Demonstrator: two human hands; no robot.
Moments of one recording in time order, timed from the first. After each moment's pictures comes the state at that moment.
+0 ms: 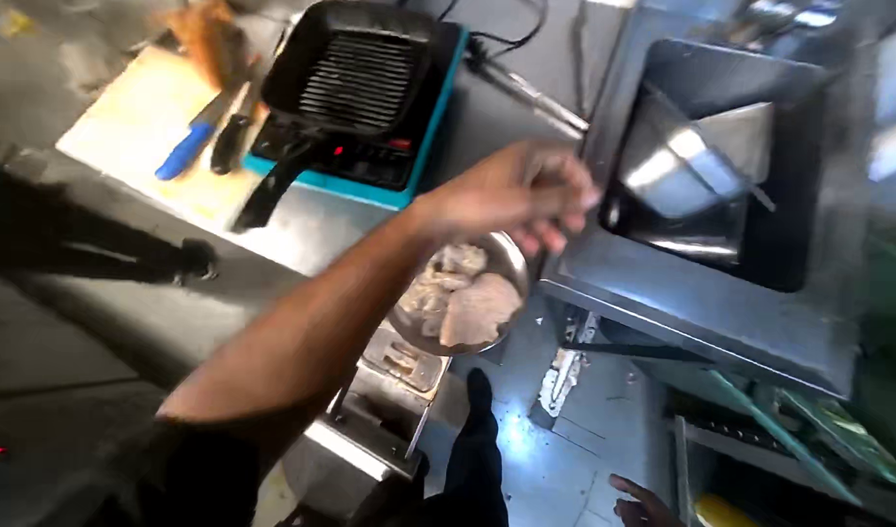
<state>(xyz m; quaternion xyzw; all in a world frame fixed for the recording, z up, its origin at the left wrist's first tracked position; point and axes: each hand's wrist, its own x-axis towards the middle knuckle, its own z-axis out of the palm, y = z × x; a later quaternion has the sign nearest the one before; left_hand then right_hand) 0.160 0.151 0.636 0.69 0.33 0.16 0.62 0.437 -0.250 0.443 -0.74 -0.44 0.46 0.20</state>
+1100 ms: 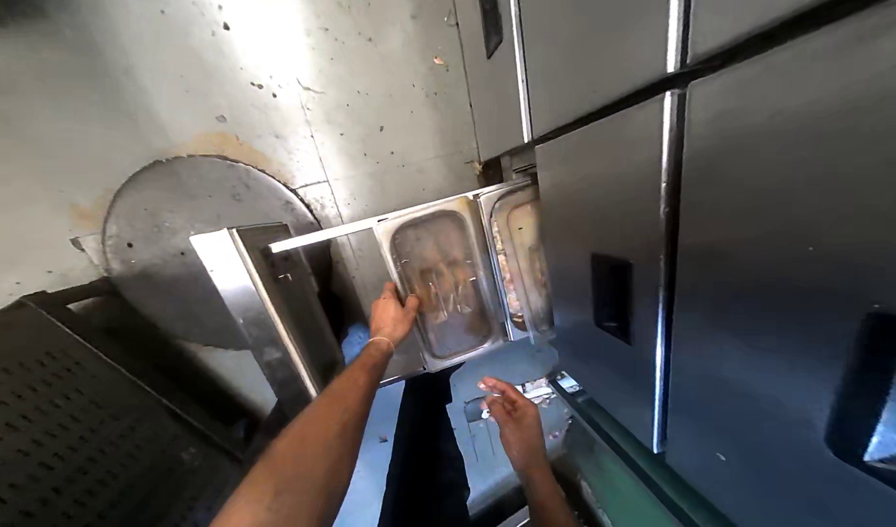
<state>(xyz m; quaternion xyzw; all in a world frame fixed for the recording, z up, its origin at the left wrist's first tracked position) -0.120 -0.160 -0.012 0.00 0.81 0.21 0.55 0.131 -0.099 0.107 -0.60 -0.55 0.57 -0.09</state>
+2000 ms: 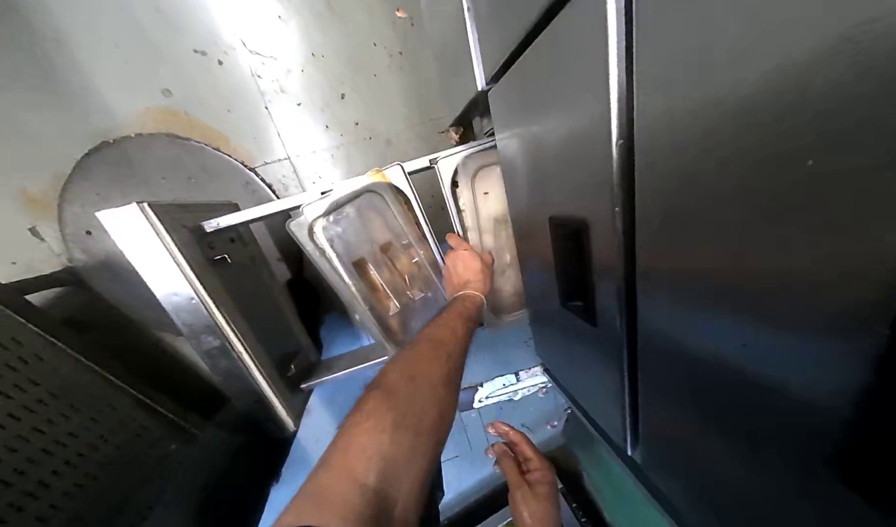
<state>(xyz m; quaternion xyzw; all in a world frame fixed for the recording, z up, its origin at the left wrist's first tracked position) -0.023 0.031 0.003 -0.01 0.83 0.16 0.54 0.226 -0.104 0.155 -0.64 -0.51 0.57 -0.03</state>
